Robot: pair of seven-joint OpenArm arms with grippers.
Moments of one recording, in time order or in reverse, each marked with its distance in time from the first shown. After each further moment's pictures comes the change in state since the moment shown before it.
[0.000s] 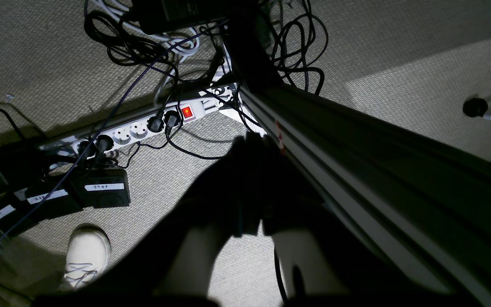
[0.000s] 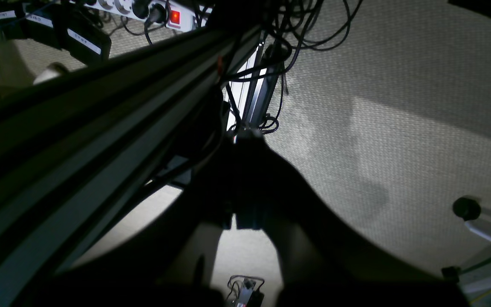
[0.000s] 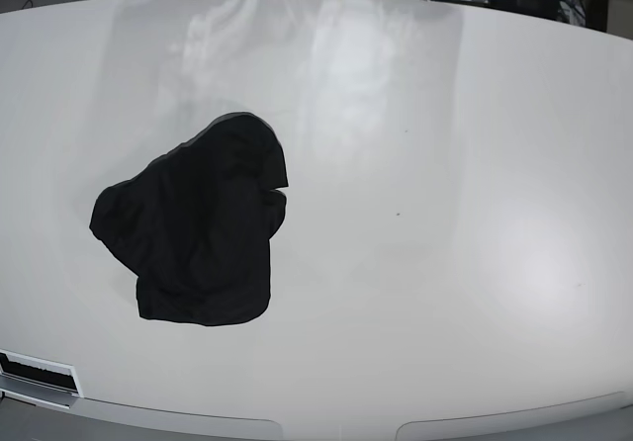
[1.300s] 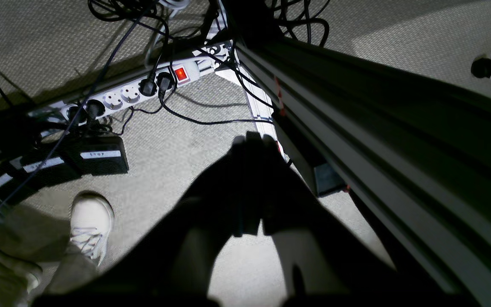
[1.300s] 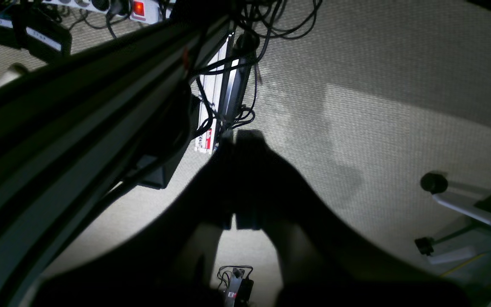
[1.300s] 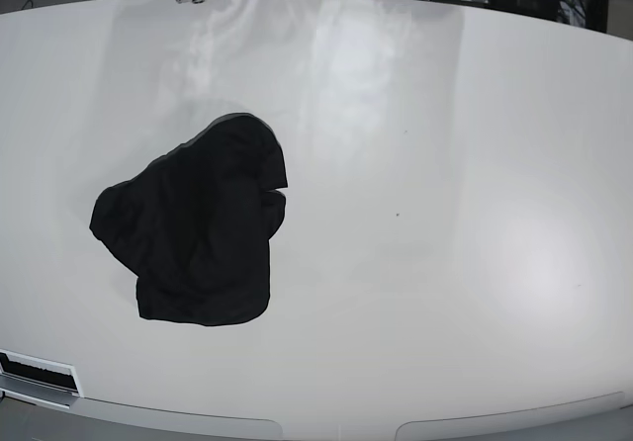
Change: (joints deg) left arm 0.1 0.0 0.0 0.7 0.4 -0.1 8.9; right arm -0.4 0.0 0.0 3.2 -0.4 -5.6 -5.0
